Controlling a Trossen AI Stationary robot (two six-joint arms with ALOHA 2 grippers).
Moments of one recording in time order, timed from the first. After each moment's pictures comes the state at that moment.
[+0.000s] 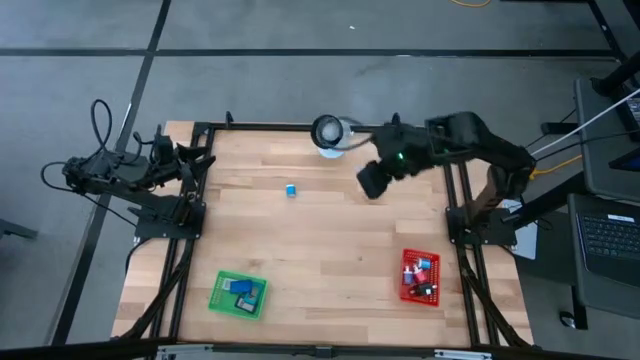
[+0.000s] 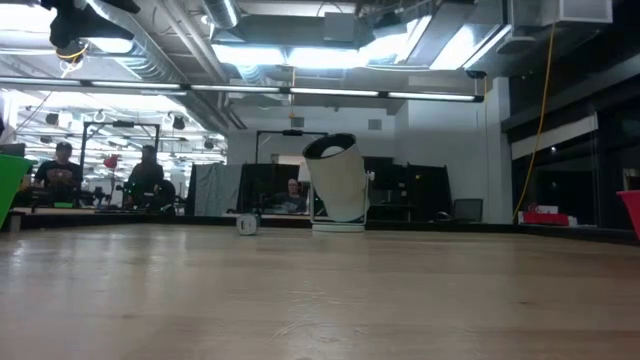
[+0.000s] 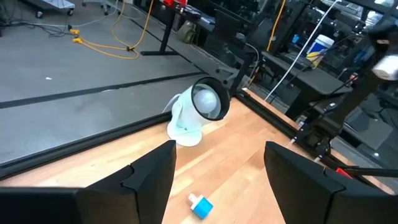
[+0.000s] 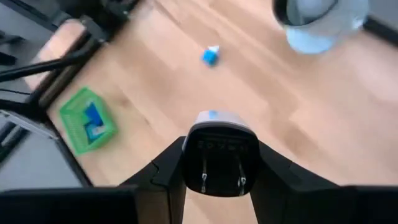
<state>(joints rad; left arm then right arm) -0.26 0.27 0.80 -0.87 -0.85 -0.67 0.09 1.74 2.34 -1.59 0.19 0.86</state>
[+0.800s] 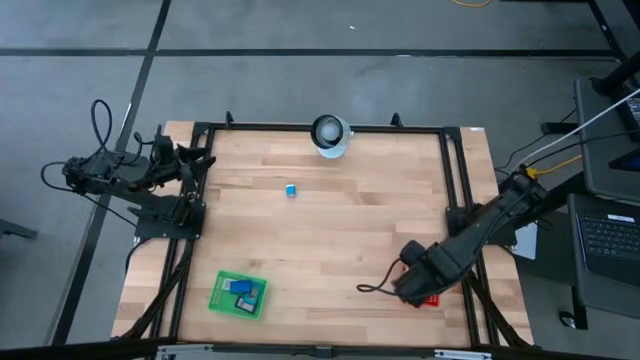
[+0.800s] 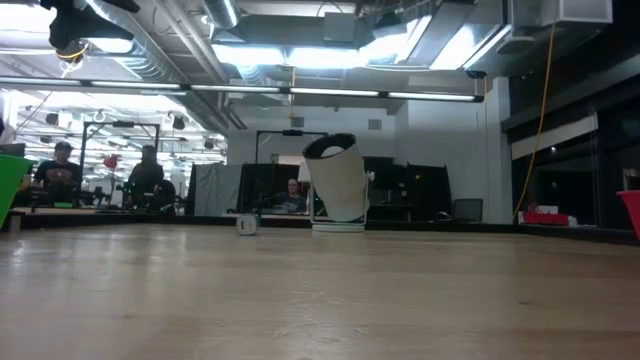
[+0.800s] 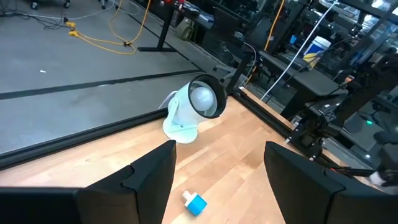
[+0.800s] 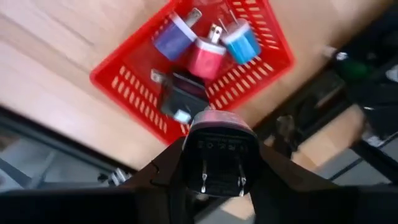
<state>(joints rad) -0.26 0.27 0.80 -0.87 -0.84 -0.70 0.70 1.65 1.42 -1.50 -0.19 1.48</state>
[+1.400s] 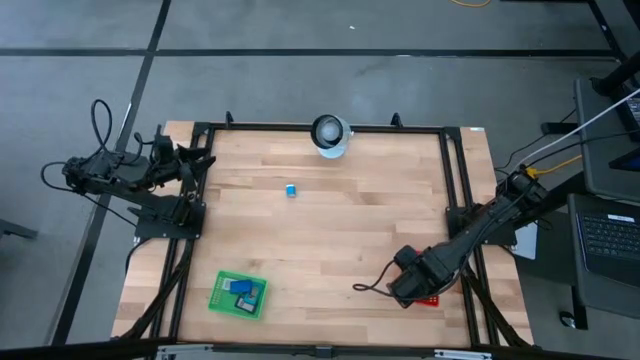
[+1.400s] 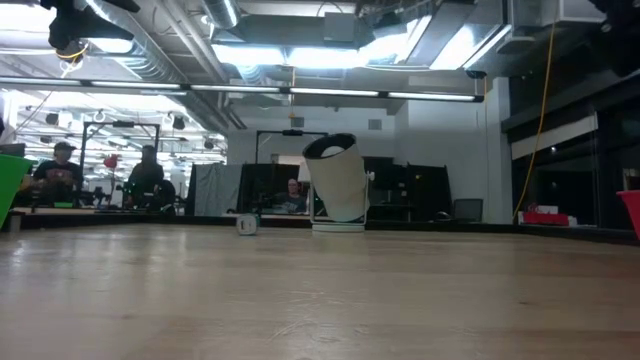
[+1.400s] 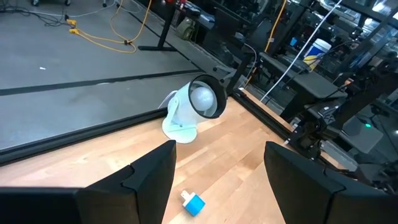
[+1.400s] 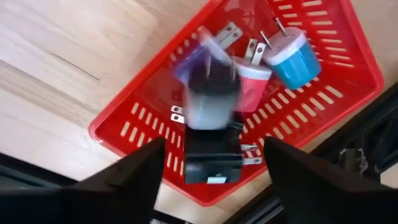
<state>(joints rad) -0.26 0.27 0.80 -0.87 -0.84 -0.72 0.70 1.65 1.17 -1.16 -0.18 1.59</state>
